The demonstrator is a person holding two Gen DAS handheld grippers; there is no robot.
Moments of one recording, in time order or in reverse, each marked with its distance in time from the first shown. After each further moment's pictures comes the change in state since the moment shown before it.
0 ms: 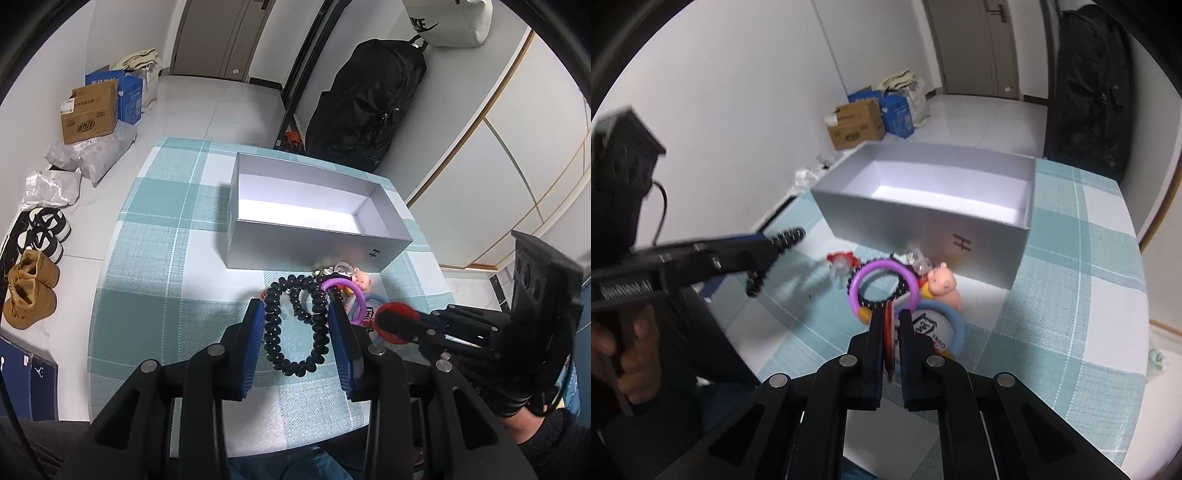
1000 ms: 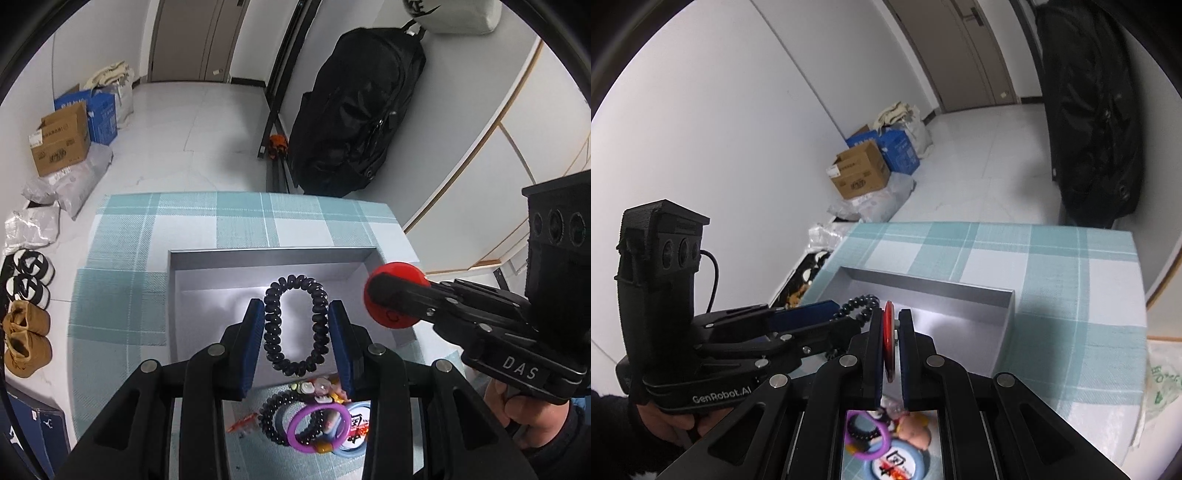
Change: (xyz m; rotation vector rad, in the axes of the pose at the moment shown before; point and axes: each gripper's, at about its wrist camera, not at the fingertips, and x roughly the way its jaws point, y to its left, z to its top) left arm 0.062 -0.020 0.083 0.062 0.045 0.000; right arm 0.014 -0.059 0.107 0.134 -0.080 0.133
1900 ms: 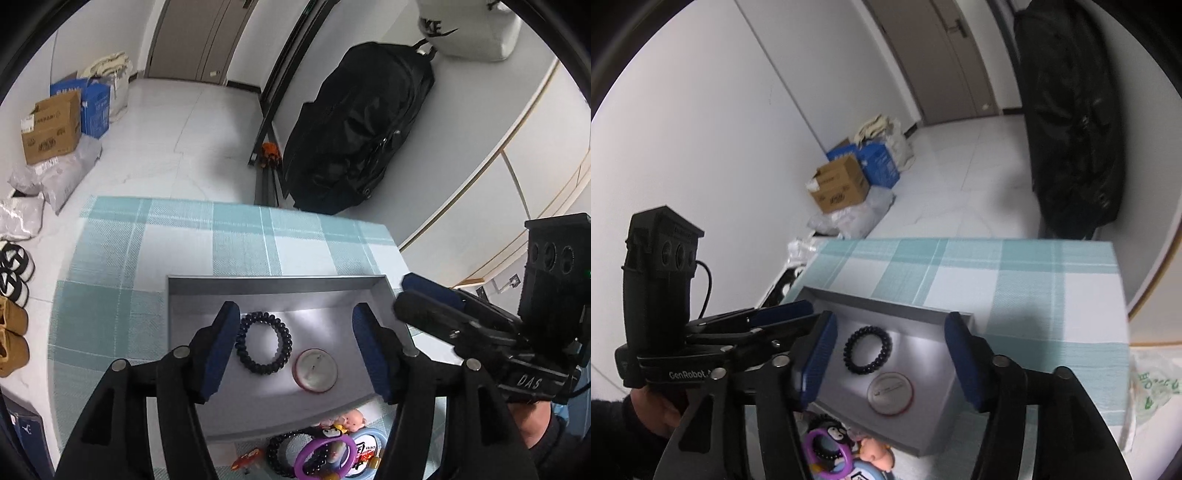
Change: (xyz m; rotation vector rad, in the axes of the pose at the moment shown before) left arm 0.004 0.012 0.012 -0.043 -0.061 -0.069; right arm -0.010 -0.019 0.002 0.011 -0.085 -0.084
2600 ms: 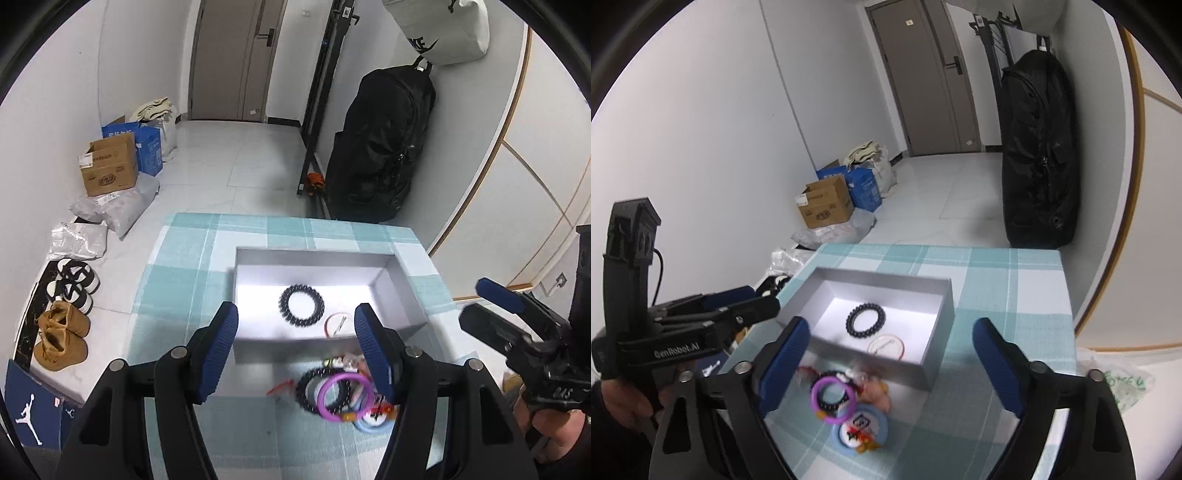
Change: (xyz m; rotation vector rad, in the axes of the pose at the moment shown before) left arm -0.059 -0.021 -0.047 0.046 -0.129 0.246; right arm -0.066 0.034 -0.046 -0.091 -0.105 -0.121
